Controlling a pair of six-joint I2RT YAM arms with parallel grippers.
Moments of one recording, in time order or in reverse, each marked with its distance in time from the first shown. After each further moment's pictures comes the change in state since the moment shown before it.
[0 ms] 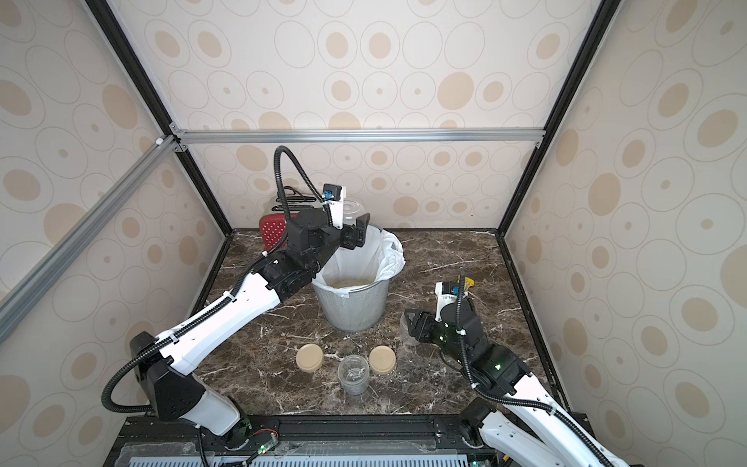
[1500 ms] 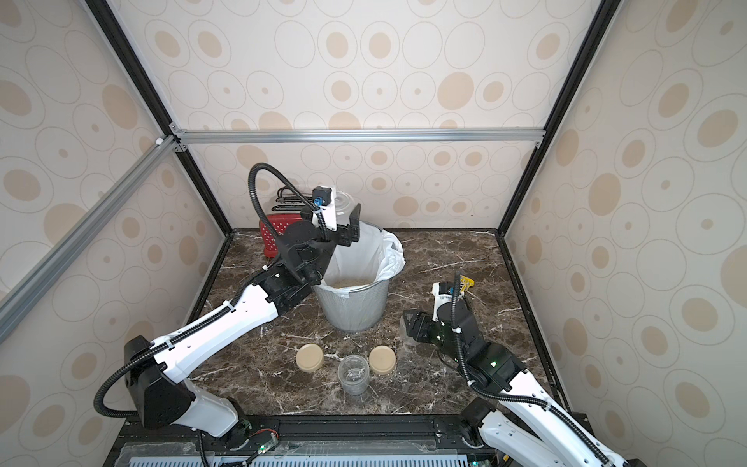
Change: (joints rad) left arm -0.089 -0.066 -0.133 0.317 -0.221 0.235; right arm 0.001 0.028 -0.011 0.016 -0.007 -0.002
